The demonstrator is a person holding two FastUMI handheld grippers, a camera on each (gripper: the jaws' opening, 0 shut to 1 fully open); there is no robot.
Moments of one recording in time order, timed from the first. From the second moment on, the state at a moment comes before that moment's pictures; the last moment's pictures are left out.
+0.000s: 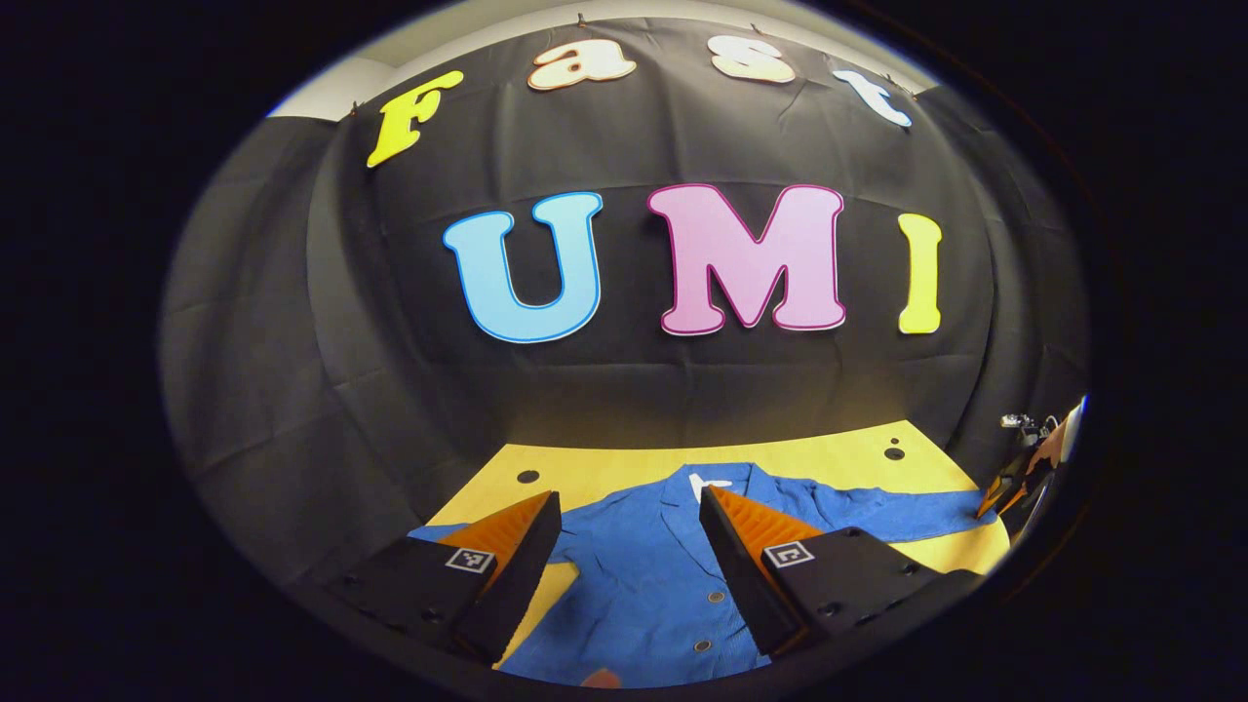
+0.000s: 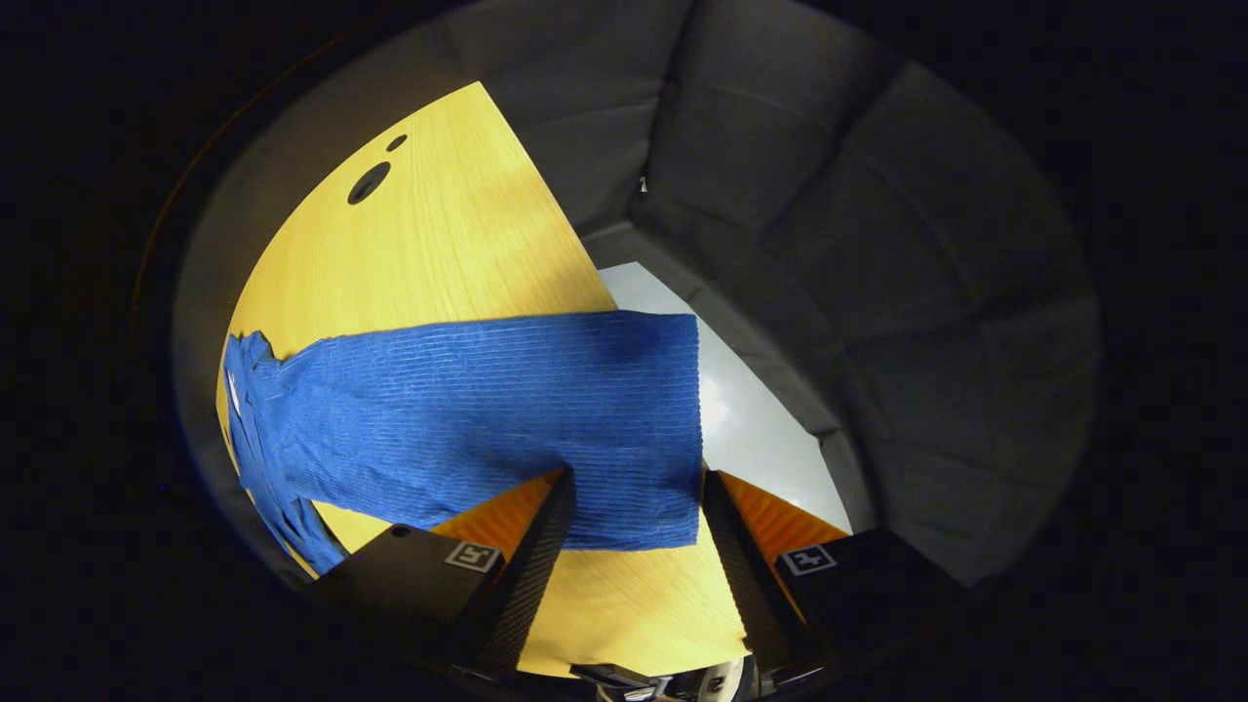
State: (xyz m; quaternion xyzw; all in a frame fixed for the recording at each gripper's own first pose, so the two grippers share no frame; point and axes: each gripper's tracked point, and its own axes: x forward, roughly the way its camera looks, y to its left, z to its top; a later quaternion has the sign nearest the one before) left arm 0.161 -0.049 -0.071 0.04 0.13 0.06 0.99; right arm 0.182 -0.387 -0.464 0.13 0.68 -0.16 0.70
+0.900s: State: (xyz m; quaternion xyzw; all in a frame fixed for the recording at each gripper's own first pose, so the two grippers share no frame) left arm 0.110 0.103 -0.085 0.01 0.12 0.10 0.99; right arm 0.279 -0.279 -0.276 0.06 0.53 -0.15 0.83
